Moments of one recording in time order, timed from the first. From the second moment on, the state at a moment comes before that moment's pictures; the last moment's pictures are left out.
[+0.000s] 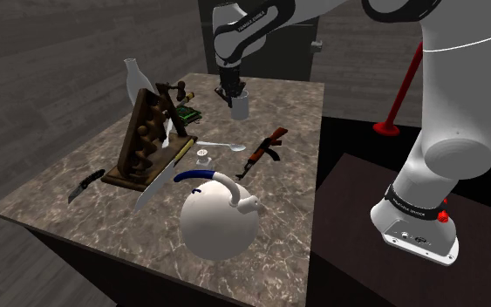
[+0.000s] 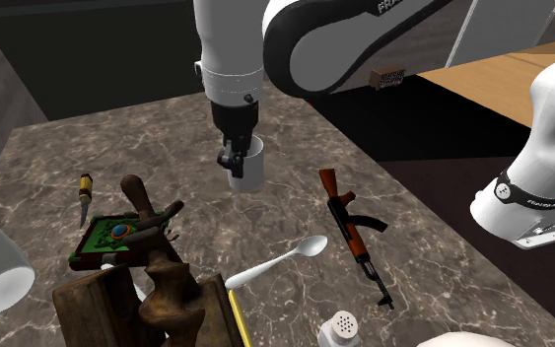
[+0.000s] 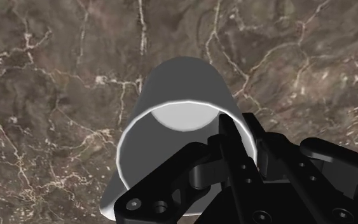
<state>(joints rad) 0.04 0.39 -0.03 -1.69 -0.05 2.15 0.32</state>
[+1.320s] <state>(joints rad) 0.05 0.33 -0.03 -1.52 -0.04 1.91 0.31</state>
